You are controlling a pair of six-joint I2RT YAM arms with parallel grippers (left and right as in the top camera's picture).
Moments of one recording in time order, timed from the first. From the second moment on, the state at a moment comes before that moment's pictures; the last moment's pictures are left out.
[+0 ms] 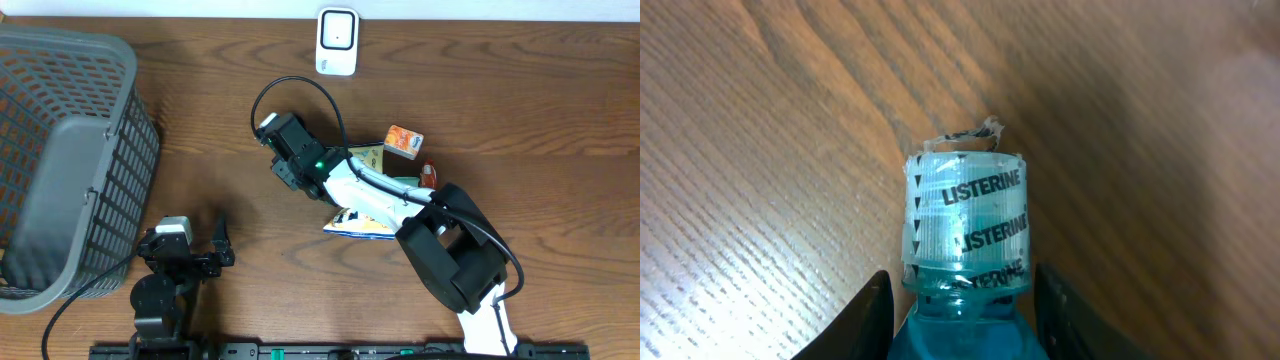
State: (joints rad) left arm 0.02 0.02 0.11 -0.37 0.05 -0.11; right arm 0.78 2.13 1.44 -0.24 0.17 -0.08
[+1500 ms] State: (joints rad) left arm 0.02 0.02 0.11 -0.37 0.05 -0.11; right arm 0.78 2.13 1.79 -0.91 0.14 -0.18
